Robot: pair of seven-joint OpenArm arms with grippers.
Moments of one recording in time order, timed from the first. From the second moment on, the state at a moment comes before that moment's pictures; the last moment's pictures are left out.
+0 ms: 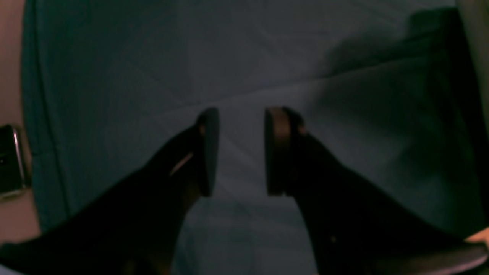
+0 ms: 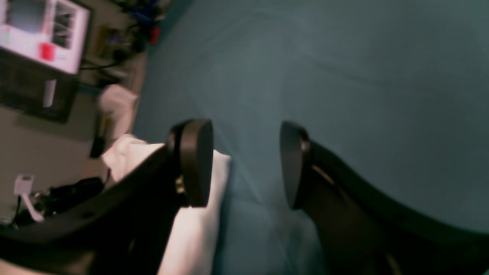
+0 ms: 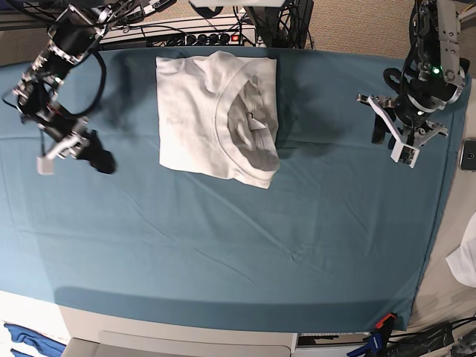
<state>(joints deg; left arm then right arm) 20.7 -23.3 -9.8 118.2 -24.0 -12.8 53.7 4.5 17.1 40.5 72.2 70.3 38.8 -78.1</state>
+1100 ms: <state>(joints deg) 29.9 -16.7 3.6 118.1 -40.4 -20.9 60.8 5.6 11.1 25.5 72.2 68.7 39.8 -78.0</state>
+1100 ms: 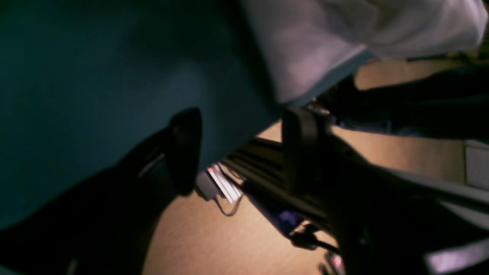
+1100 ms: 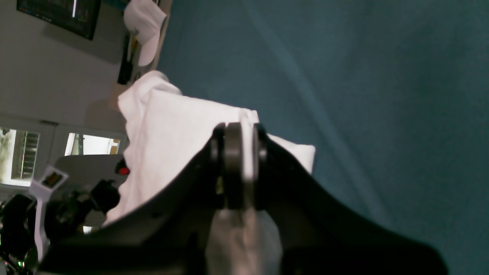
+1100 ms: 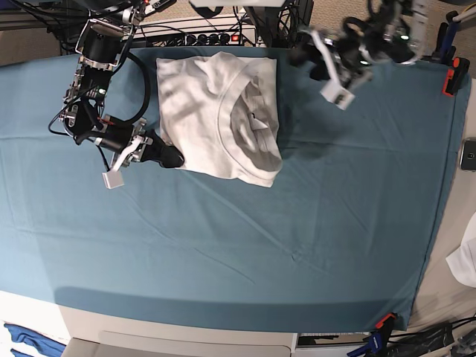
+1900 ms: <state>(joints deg) 22.3 -12.1 9.1 108.2 -37.7 -21.5 61.3 5.5 9.3 29.1 72.2 68.6 39.8 -78.3</state>
